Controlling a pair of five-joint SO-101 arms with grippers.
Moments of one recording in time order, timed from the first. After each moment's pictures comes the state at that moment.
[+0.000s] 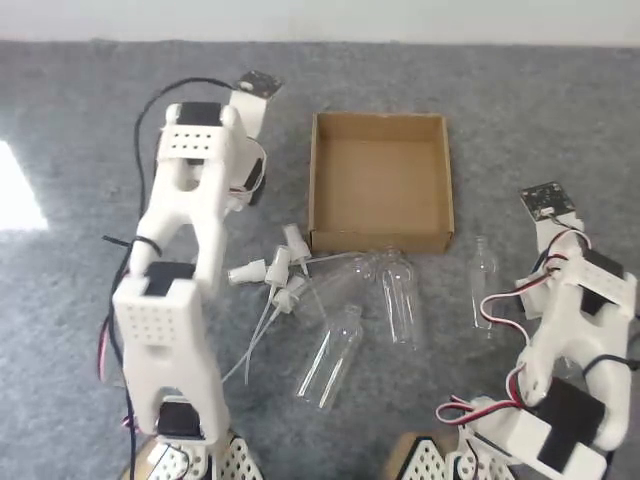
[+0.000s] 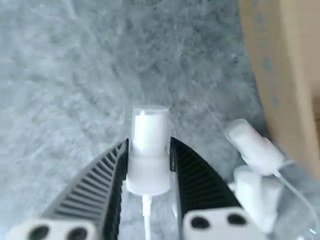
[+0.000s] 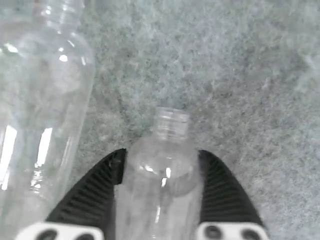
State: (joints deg) left arm -2.6 30.1 -21.9 87.9 -13.6; right arm 27.6 -9.4 44.6 49.4 43.6
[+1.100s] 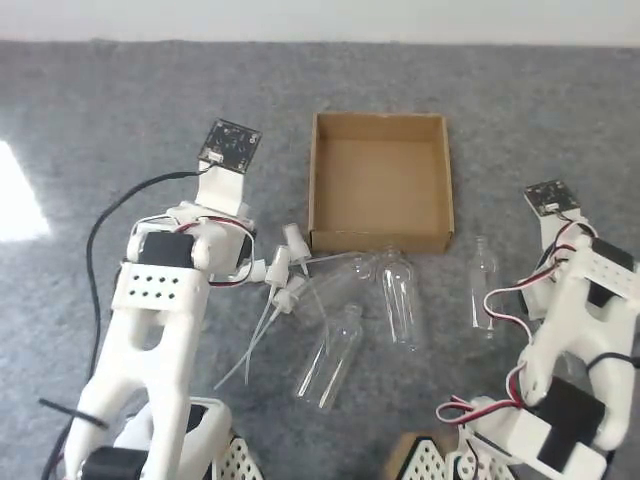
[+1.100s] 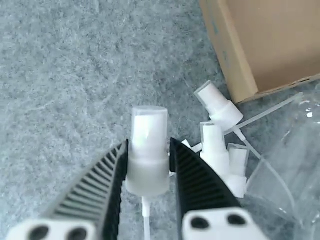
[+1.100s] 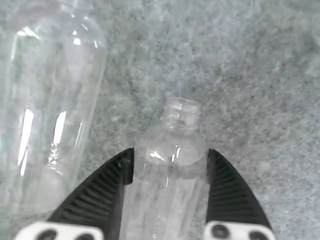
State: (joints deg) left arm -0.6 -30.7 45.2 59.2 -8.7; right arm 27.9 -9.4 39.7 59.3 43.3
